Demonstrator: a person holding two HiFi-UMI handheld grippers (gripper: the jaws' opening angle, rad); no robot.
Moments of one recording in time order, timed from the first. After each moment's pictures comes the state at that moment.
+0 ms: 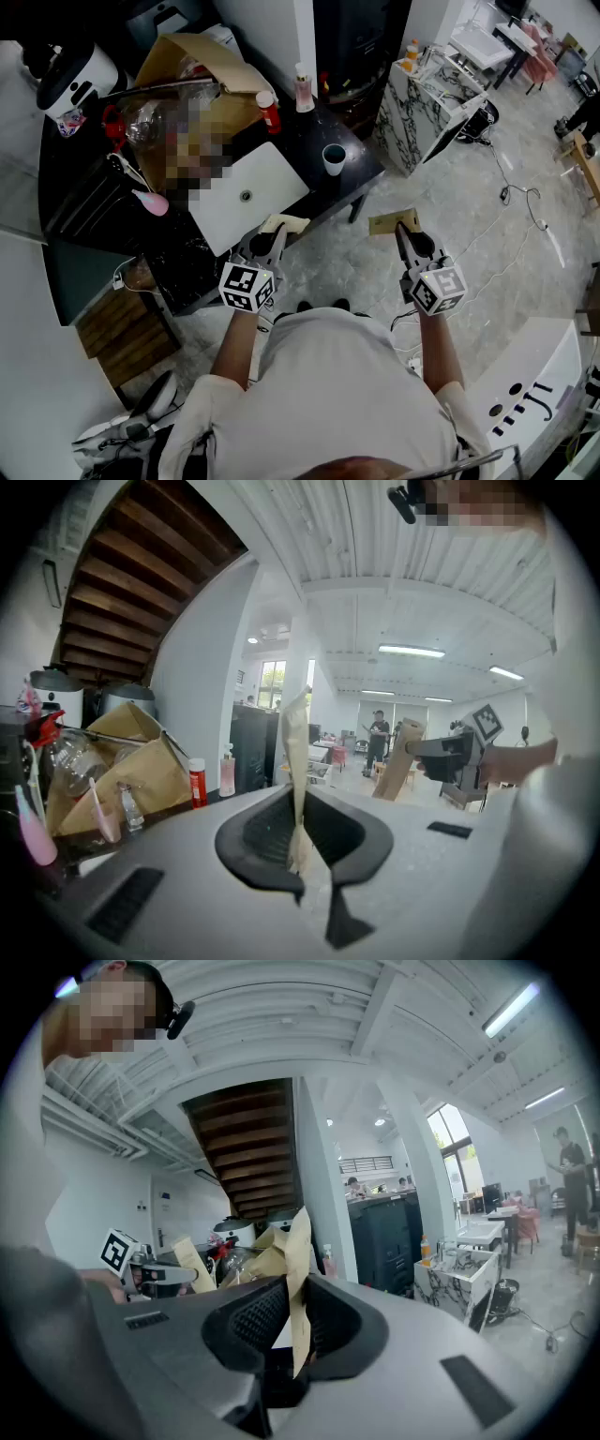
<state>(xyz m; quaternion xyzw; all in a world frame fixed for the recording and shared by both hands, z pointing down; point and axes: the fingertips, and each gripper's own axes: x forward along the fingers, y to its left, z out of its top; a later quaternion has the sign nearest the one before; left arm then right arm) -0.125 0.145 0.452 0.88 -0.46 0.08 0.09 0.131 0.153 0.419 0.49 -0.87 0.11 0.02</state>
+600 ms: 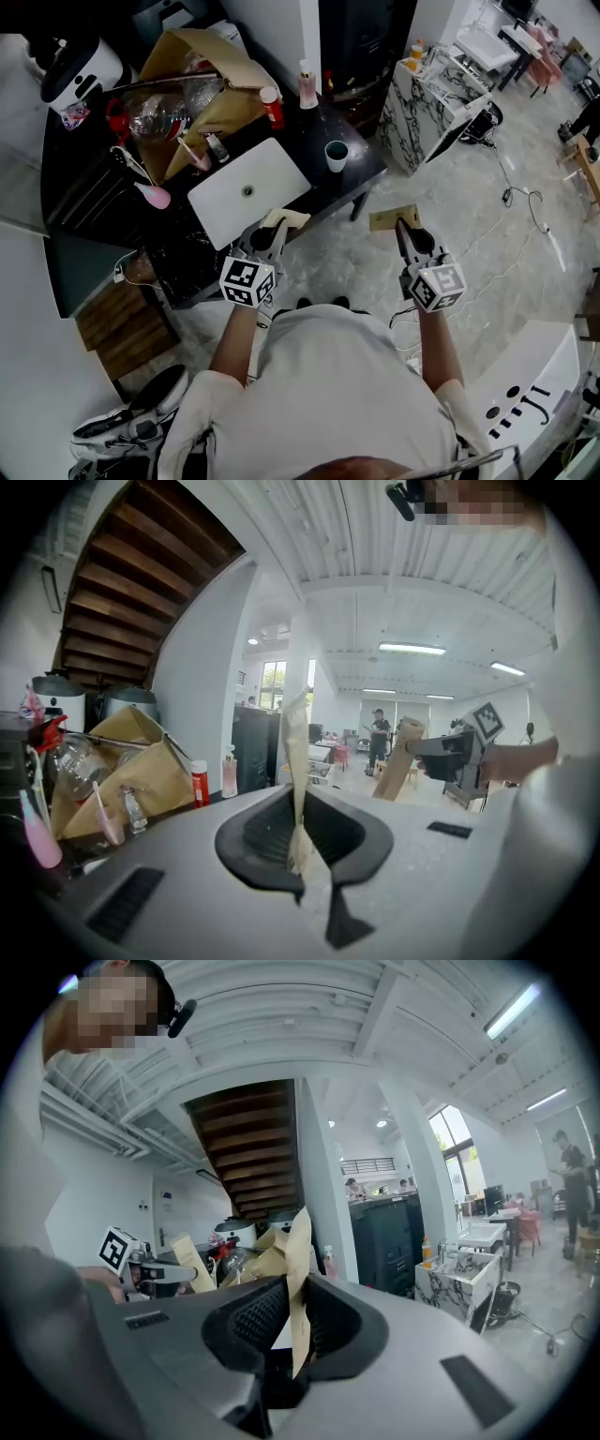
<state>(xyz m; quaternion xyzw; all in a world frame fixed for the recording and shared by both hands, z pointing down) -0.123 0.149 0.451 0.88 -0.47 0.09 0.08 0.131 0.155 0.420 0.48 -0.87 0.10 0.02</state>
